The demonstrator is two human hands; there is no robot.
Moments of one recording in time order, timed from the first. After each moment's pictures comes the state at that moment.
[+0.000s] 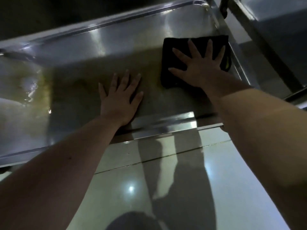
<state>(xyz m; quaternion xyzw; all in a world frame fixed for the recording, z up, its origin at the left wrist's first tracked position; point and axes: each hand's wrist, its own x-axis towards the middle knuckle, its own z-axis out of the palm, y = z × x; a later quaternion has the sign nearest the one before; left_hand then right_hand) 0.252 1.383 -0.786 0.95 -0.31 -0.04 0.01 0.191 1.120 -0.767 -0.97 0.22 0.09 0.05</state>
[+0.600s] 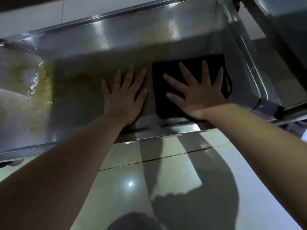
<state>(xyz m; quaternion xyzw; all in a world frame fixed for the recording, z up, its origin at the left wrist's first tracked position) 0.249 1.382 -0.792 0.95 -0.30 -0.04 0.02 0.138 1.180 -0.773 -0.98 0.15 0.08 0.08</state>
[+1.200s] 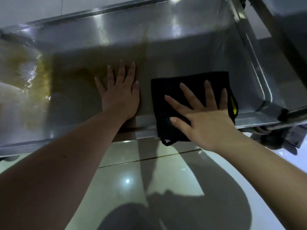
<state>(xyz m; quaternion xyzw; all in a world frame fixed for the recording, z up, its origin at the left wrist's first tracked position) 0.257 1.382 -0.793 0.98 -0.22 -0.03 0.03 0.082 1.212 -0.774 -0.99 0.10 0.10 0.07</state>
